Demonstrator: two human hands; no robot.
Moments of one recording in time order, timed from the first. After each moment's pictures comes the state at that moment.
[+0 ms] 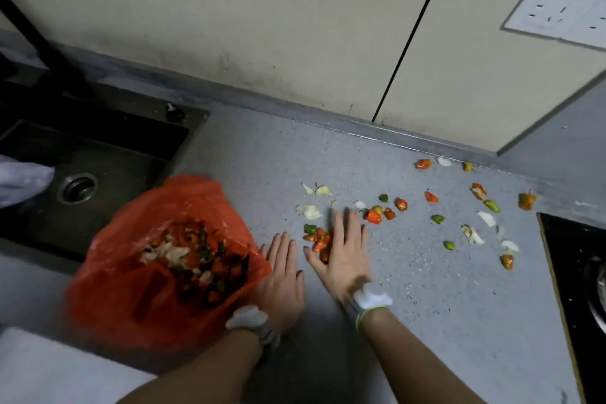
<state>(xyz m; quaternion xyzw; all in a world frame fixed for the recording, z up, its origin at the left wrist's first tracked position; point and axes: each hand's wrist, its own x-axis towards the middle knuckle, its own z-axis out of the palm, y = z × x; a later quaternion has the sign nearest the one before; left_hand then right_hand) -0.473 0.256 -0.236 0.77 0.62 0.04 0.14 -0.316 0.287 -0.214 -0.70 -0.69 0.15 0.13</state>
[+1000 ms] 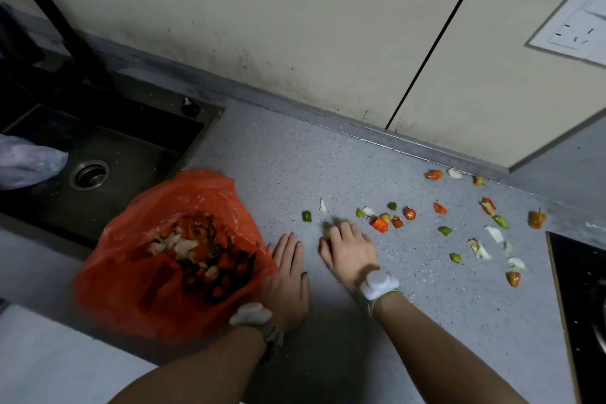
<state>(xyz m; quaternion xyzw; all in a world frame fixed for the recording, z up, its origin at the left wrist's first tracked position) -0.473 0.253 -0.228 0.76 0.63 0.05 0.13 -0.308 0.313 -0.208 -0.61 -0.79 -0.01 0.04</state>
